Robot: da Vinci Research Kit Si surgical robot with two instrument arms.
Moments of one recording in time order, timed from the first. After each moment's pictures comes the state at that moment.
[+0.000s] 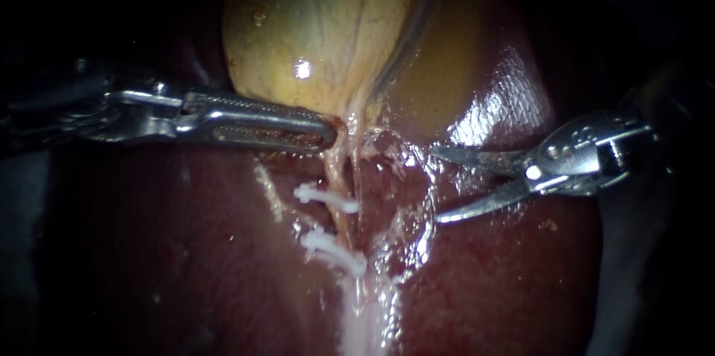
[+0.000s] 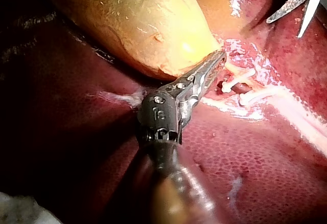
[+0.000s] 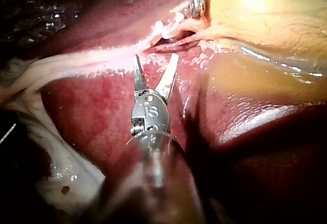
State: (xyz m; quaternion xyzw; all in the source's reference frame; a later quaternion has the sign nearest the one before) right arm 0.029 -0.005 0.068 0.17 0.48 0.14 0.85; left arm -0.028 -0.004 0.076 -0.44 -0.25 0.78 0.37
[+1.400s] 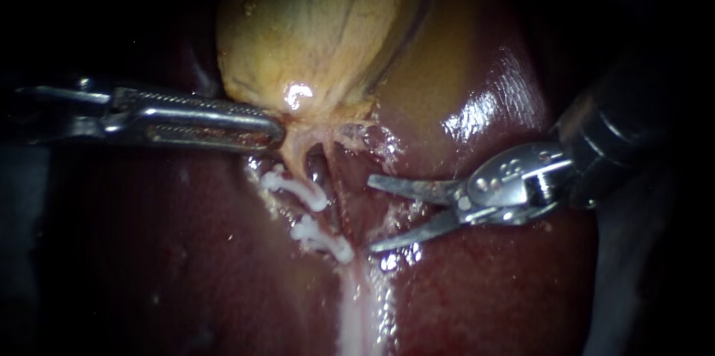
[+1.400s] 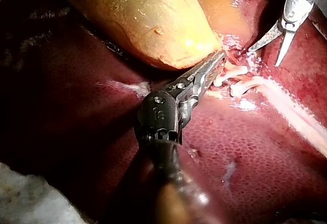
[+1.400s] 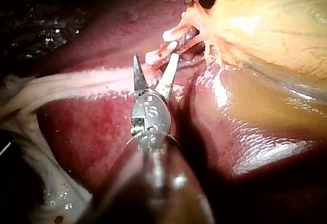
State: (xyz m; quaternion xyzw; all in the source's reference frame) right arm 0.036 -0.008 0.072 0.20 0.49 0.11 0.84; left arm -0.024 -0.004 0.068 -0.45 -0.26 0.77 0.37
